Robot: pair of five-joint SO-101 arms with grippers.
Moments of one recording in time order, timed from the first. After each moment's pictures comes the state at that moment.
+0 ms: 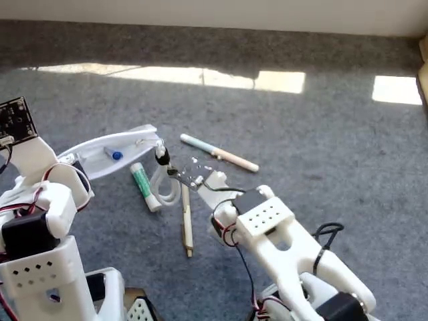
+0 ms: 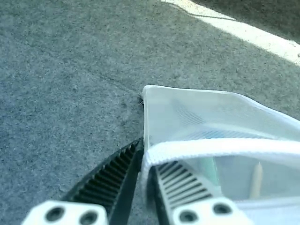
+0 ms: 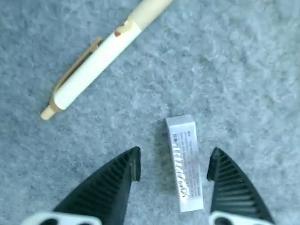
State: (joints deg) left arm -22.5 -59.2 36.2 77.3 13.9; right arm -34.9 -25.8 55.6 57.1 23.0
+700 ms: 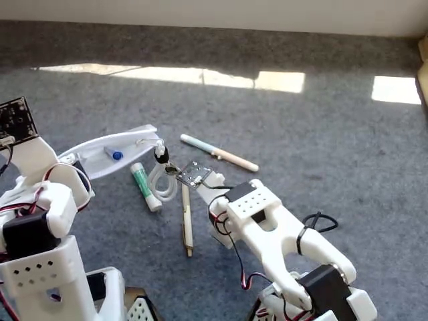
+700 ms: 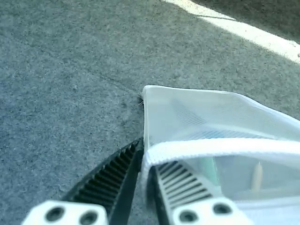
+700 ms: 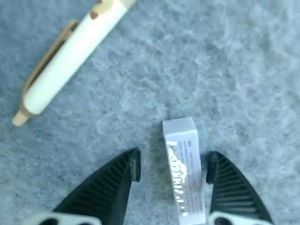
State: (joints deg) left arm -22.5 -59.2 36.2 77.3 13.9; right arm -33.5 -13.0 52.8 53.2 23.0
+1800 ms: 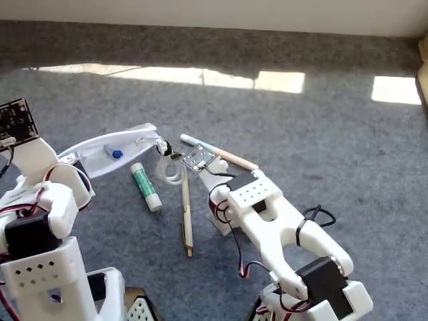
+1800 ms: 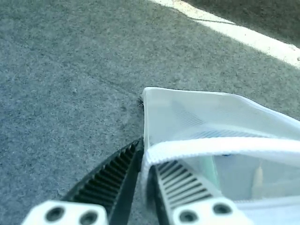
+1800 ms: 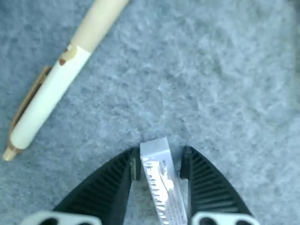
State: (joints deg) left arm -22.5 -59.3 37.8 75.3 13.9; right arm -31.1 -11.0 48.0 51.9 19.8
